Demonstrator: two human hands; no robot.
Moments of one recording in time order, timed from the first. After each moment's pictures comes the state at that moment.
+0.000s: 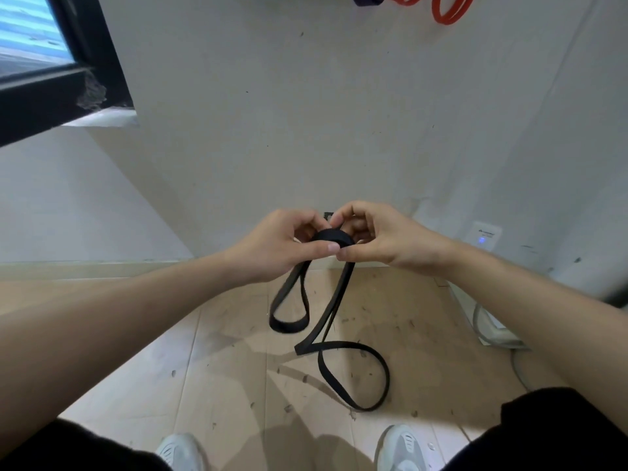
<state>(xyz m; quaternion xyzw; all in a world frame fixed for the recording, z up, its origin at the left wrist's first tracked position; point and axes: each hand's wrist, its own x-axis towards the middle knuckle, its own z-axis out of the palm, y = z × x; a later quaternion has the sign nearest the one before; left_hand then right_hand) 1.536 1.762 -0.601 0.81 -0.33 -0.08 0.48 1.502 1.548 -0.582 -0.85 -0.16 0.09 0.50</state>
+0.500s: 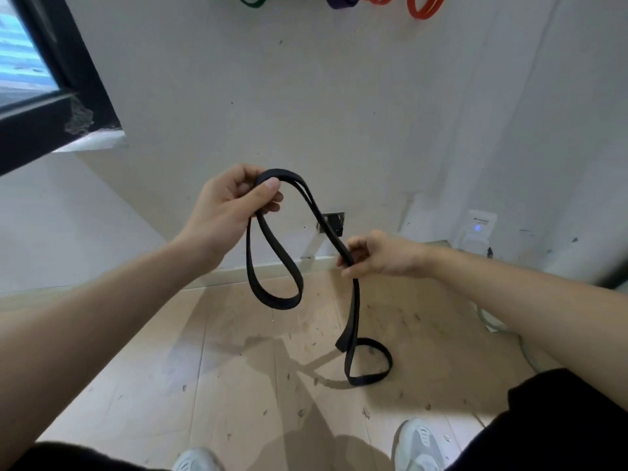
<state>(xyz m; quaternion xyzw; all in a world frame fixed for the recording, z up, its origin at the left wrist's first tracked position) 1.559 1.791 -0.572 0.72 -0.20 -0.01 0.66 1.519 1.525 -0.631 -0.88 -0.07 0.16 0.43</state>
